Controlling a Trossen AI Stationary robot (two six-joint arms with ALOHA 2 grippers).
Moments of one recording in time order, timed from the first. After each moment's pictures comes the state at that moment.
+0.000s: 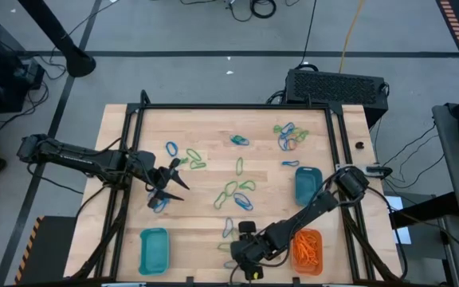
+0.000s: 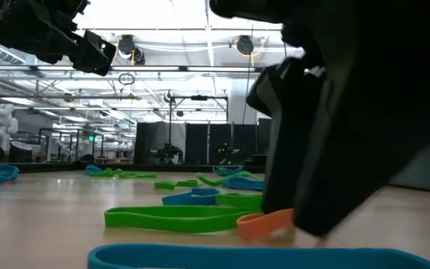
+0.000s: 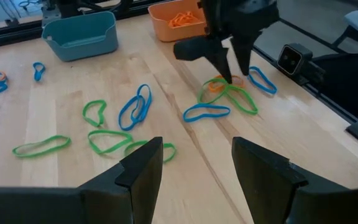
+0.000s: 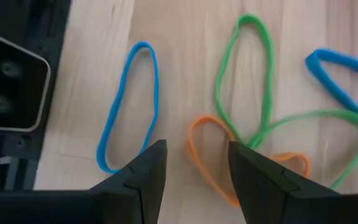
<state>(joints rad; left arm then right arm) -0.10 0.79 0.40 -0.06 0.30 0.19 0.58 2.16 1.52 -0.43 0.10 0.48</state>
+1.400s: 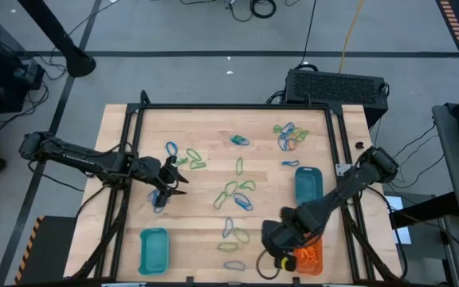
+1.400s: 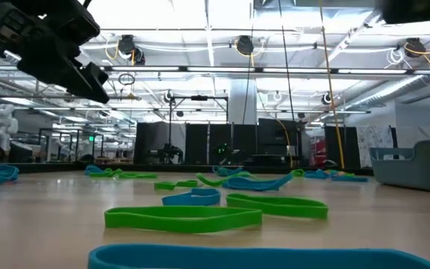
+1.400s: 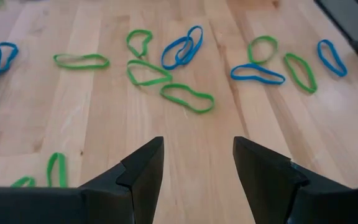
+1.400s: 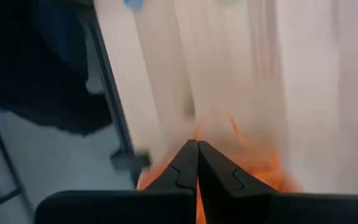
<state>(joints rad) -0.15 0.84 0.40 -0.17 0.04 -0.05 0.61 1.79 1.52 -1.05 -0.17 0.90</state>
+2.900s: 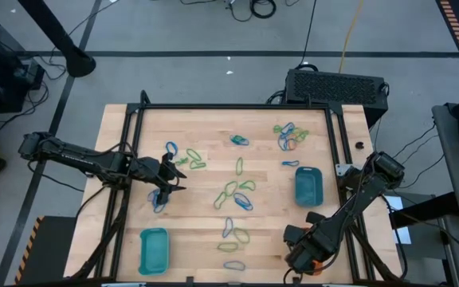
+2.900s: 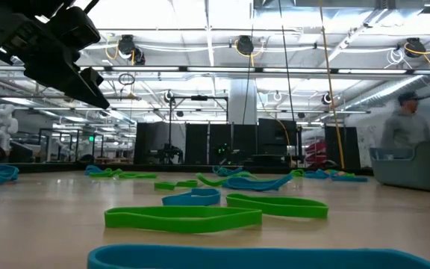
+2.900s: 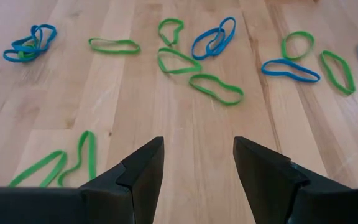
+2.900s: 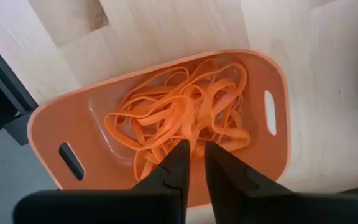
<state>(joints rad) -0.15 0.82 0.40 -0.23 -0.07 -0.10 0.79 1.79 1.35 -1.16 -0.11 1.19</state>
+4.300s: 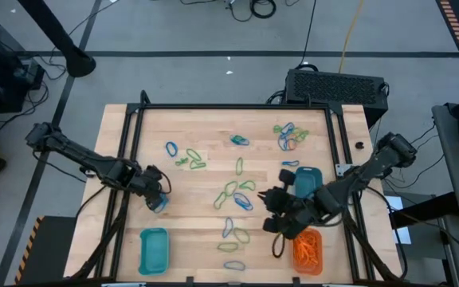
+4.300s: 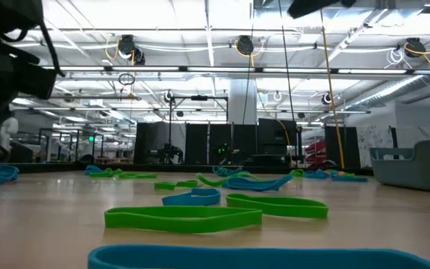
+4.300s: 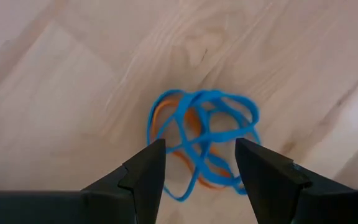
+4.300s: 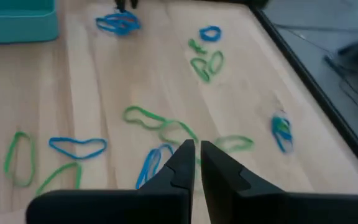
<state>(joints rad) -0.39 0.90 0.46 -0.87 -0.06 -1.12 0.56 1.54 1.26 -0.69 0.77 0.55</state>
